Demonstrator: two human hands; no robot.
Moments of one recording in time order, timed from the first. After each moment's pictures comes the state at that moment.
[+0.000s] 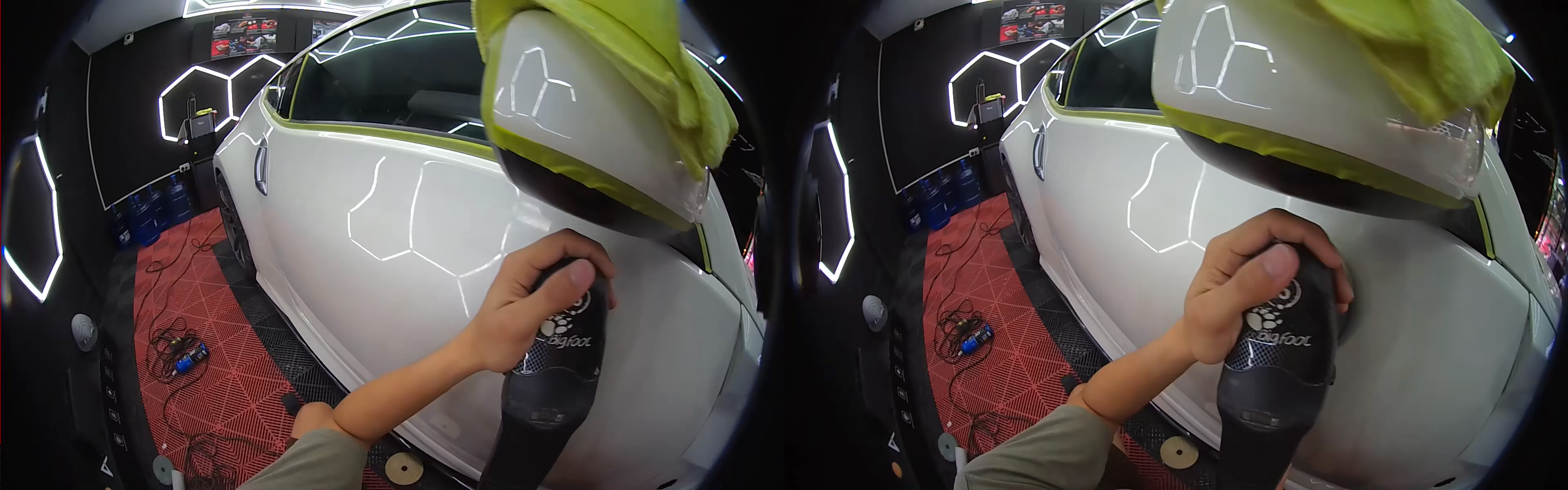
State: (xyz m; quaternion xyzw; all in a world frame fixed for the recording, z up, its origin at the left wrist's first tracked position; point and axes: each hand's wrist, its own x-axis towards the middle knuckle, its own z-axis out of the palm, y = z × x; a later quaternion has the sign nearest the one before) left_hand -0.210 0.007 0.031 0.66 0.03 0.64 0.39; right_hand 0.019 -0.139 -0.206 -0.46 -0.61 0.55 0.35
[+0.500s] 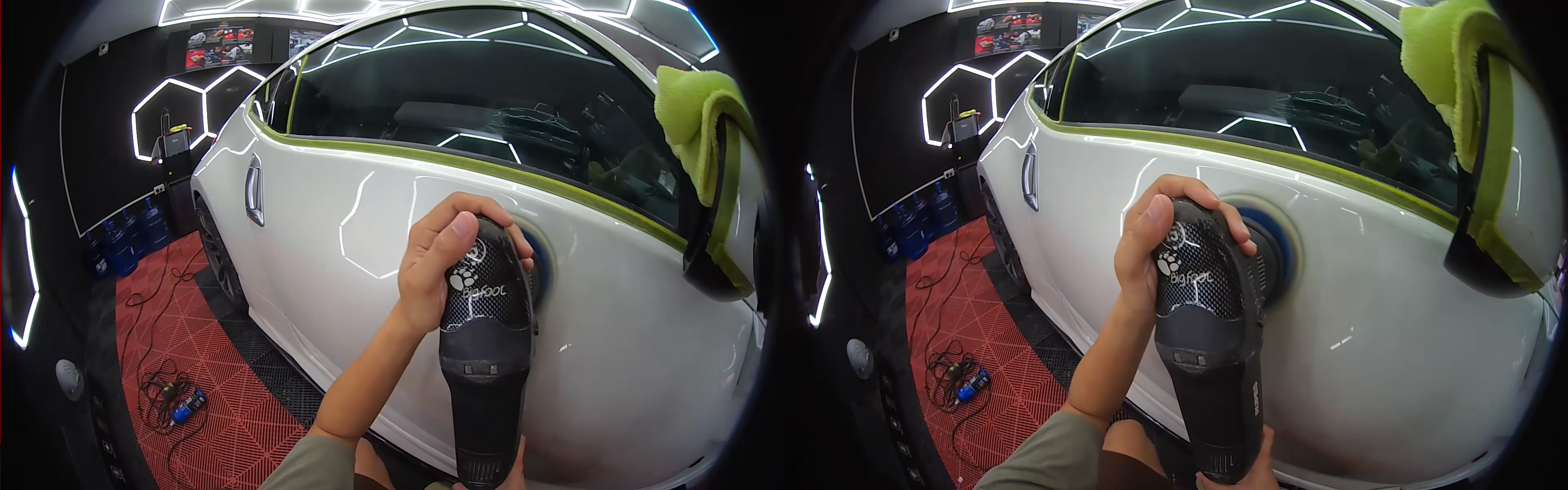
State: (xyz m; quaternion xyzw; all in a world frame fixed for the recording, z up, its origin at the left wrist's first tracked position) left_hand -0.426 0.053 0.032 0.63 -0.01 0.69 0.35; right_hand -0.197 -0.073 -0.172 -0.45 -0.71 0.43 0.31
